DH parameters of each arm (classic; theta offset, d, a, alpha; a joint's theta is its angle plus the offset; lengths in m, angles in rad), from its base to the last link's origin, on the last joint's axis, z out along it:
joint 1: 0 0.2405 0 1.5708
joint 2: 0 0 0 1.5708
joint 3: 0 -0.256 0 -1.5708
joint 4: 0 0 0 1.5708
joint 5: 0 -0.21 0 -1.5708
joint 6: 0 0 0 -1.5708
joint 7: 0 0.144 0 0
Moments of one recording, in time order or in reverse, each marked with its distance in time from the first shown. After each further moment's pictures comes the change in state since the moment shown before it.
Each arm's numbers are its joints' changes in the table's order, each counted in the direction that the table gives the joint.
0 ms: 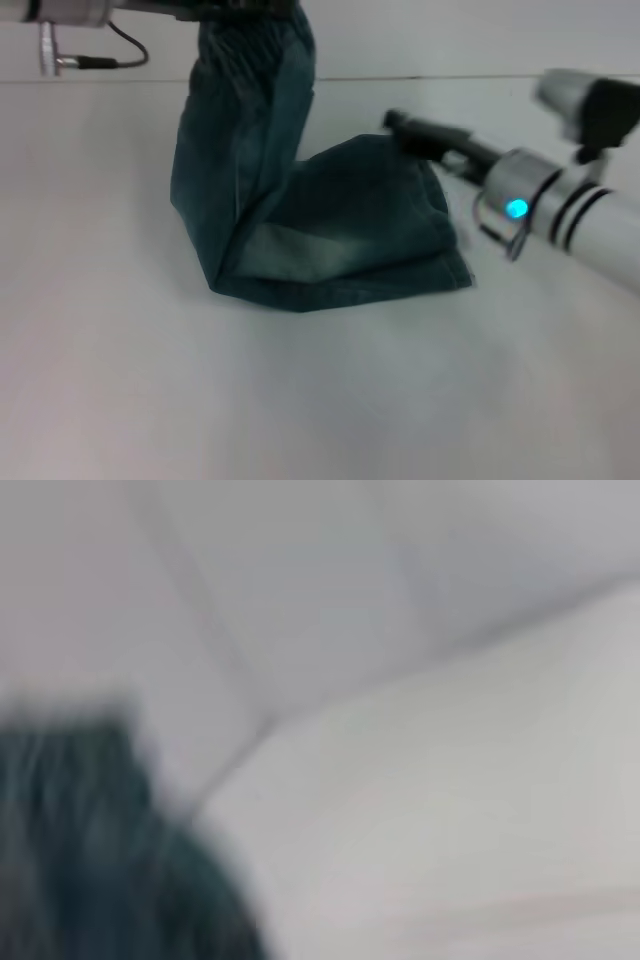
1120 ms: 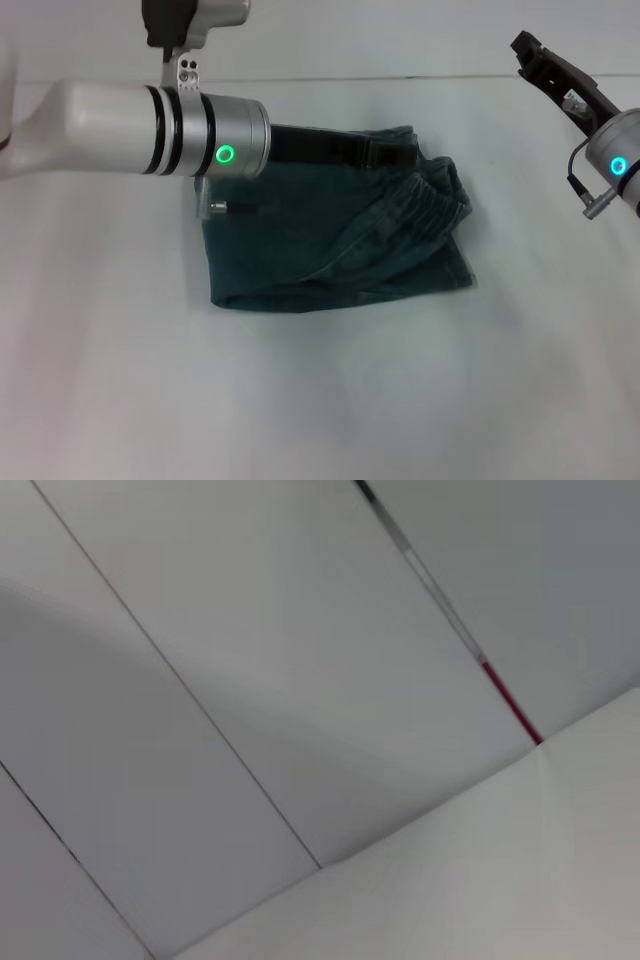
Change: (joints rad) left arm 0.020 0.110 -0.256 0.361 0.203 0.298 0.316; right arm -0.064 0.002 -0.161 0.133 -0.136 0.135 0.018
